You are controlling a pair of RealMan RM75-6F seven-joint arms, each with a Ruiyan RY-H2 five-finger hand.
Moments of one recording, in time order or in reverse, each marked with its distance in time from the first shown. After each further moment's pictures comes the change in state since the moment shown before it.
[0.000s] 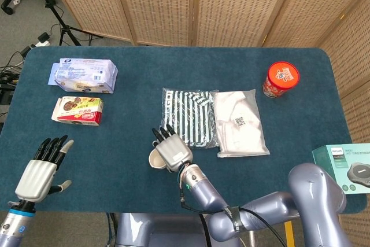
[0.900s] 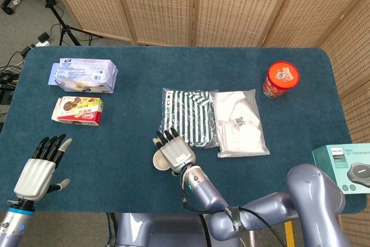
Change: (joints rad) left arm -0.002 0.003 -0.008 -0.002 -0.014 -0.003 0.002; right arm 0.000 -0.001 -0.018 0.000 0.050 -0.001 -0.022
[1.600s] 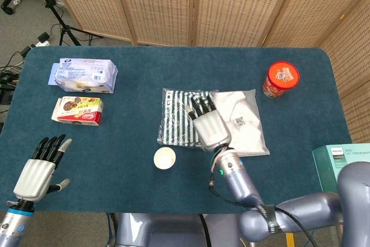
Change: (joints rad) left arm 0.004 -0.003 0.003 0.000 0.006 0.007 0.012; right arm -0.119 0.389 -0.024 -0.267 -0.092 0.239 0.000
